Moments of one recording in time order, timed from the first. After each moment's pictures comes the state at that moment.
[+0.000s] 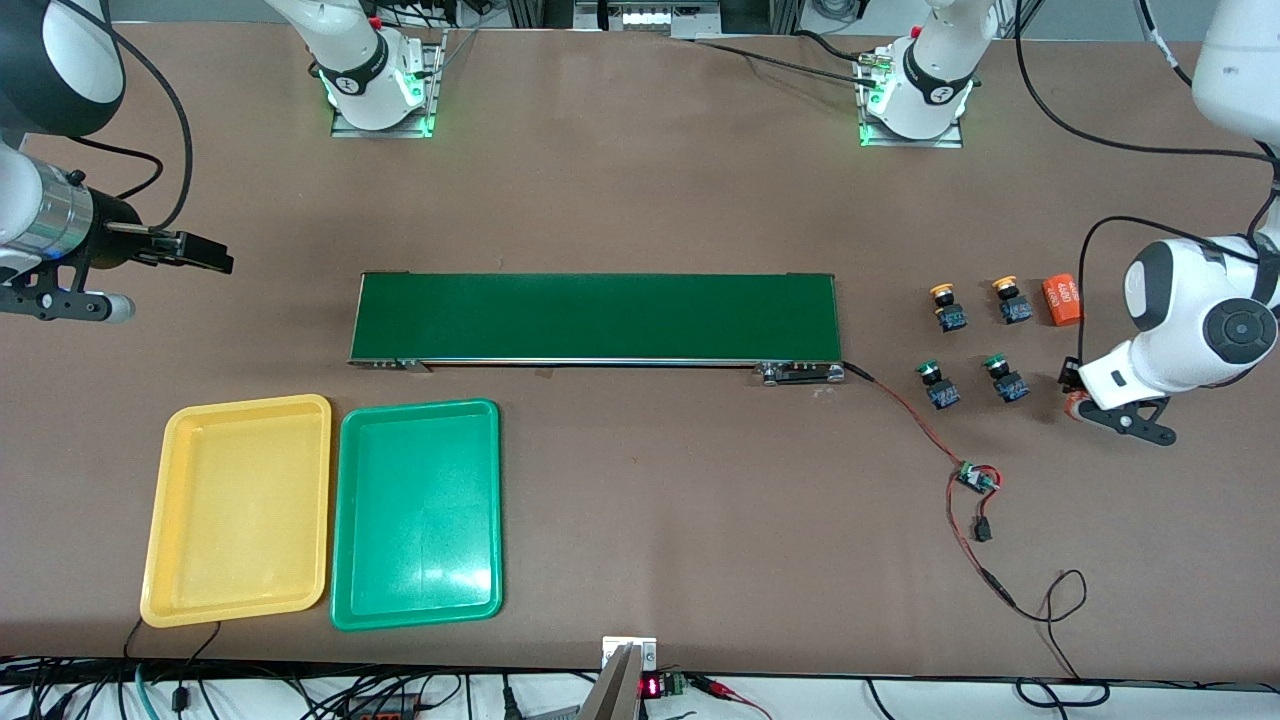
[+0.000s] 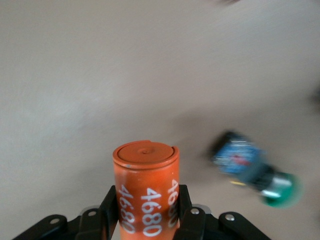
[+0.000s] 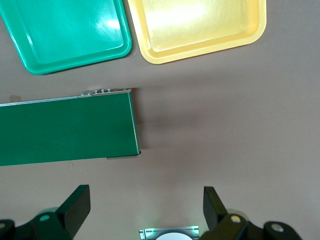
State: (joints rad) left arm 0.44 0.47 -0.26 -1.92 0.39 2.28 0.38; right arm -0.04 0.09 0.02 -1.70 0.02 1.58 0.09
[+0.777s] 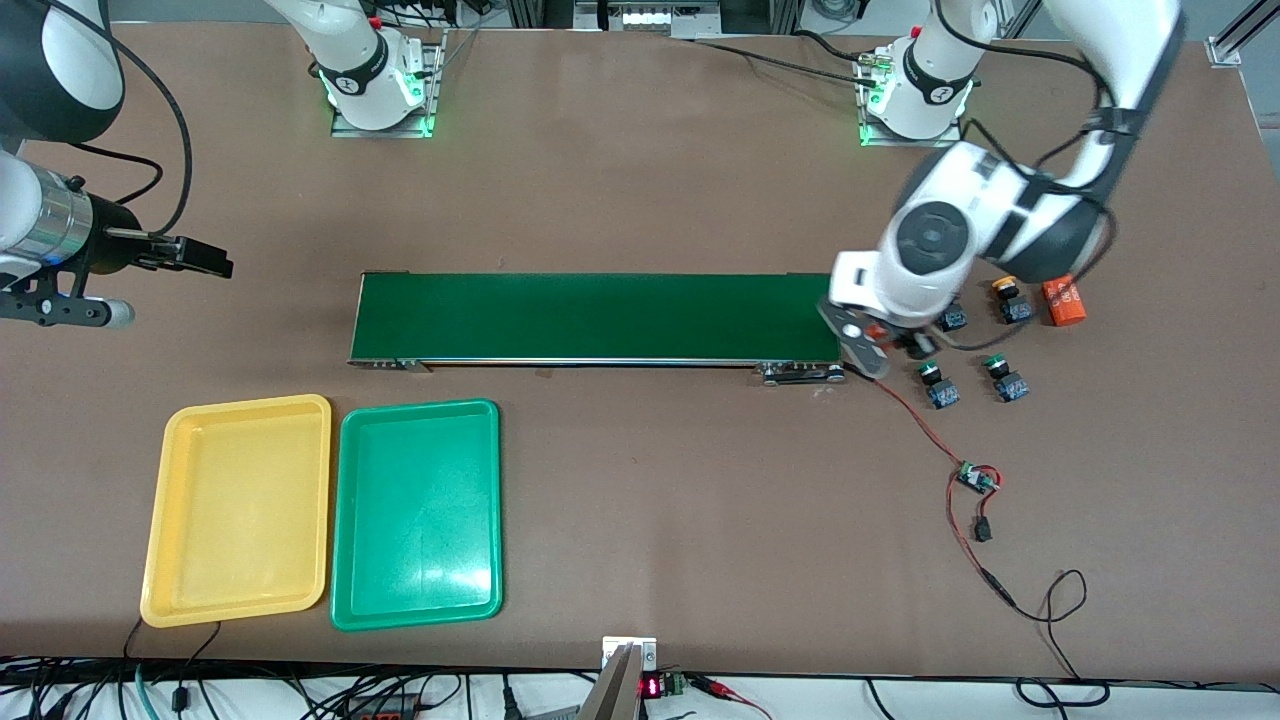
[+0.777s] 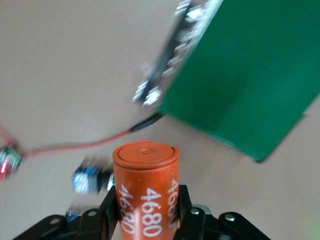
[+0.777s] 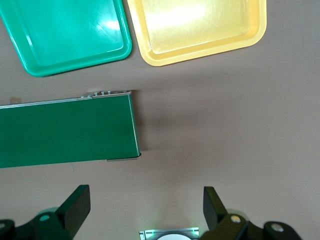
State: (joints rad) left arm 0.19 0.34 -0.65 -1.97 0.39 2.00 0.47; right arm -0.04 0.10 0.02 -1.69 0.02 1.58 0.09
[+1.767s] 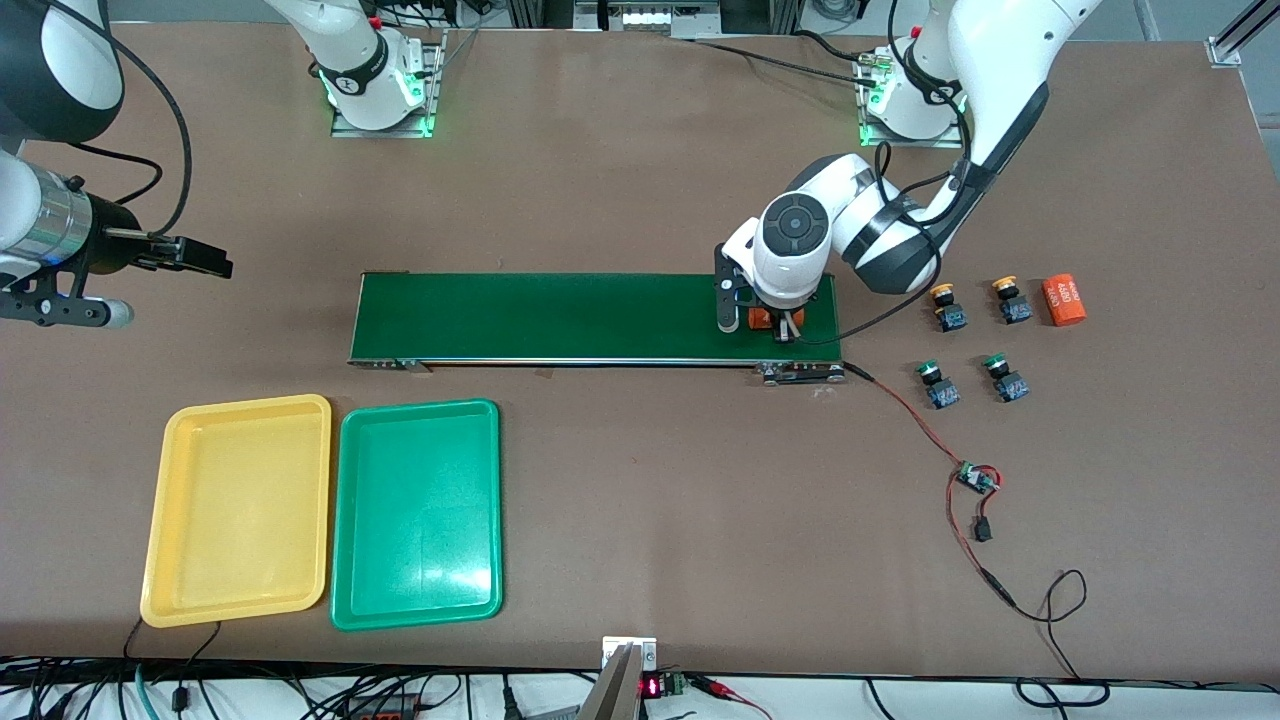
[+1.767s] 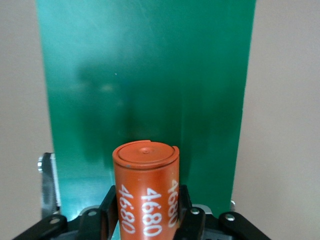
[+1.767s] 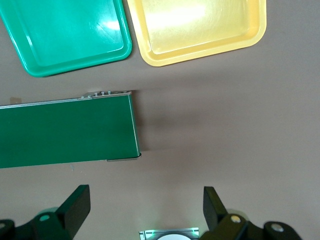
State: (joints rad) left arm 0.03 0.50 -0.66 -1.97 0.39 2.15 0.68; right arm -0.04 0.10 0.02 -1.69 0.02 1.57 0.09
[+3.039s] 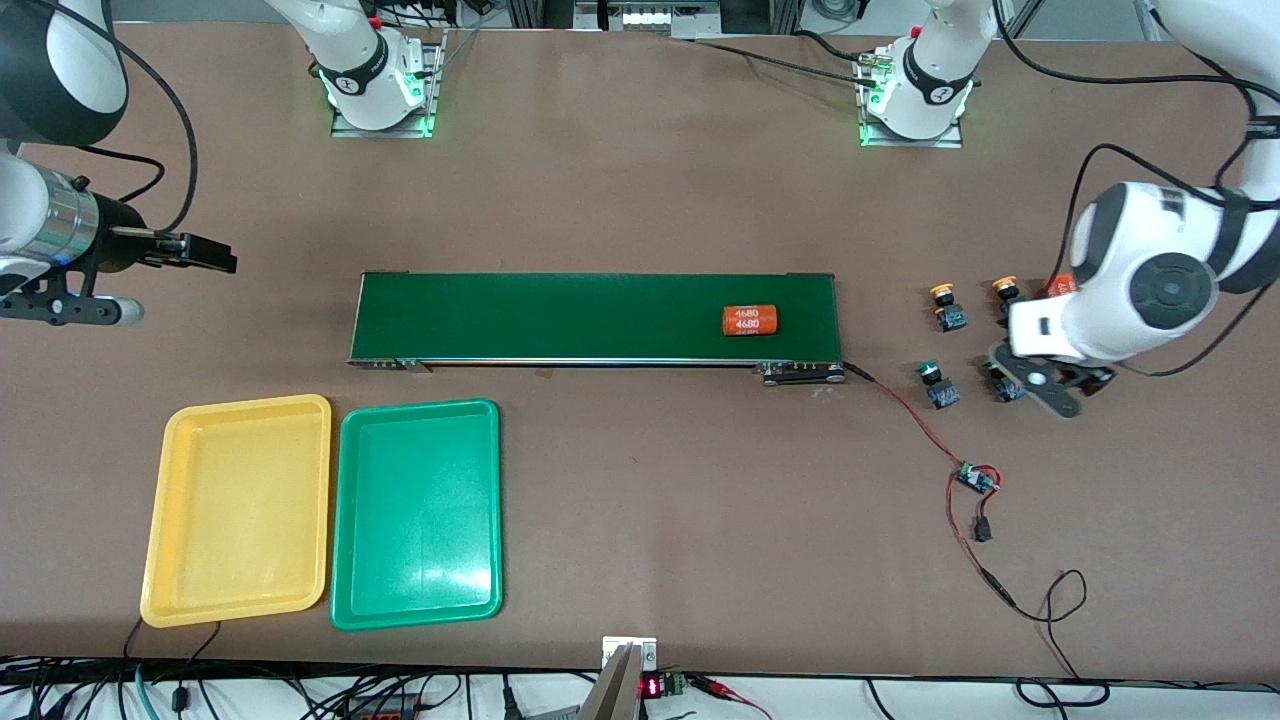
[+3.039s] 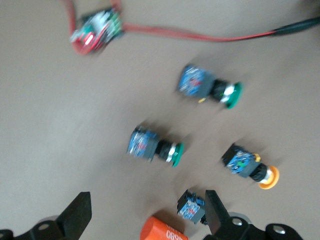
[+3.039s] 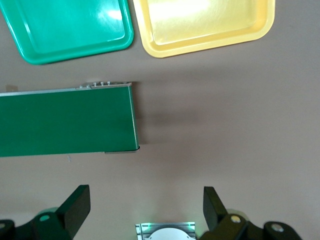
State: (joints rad) left arm 0.46 0.32 -0.44 -1.97 0.39 2.08 0.52; right arm -0.04 0.10 0.02 -1.71 0.02 1.56 0.05
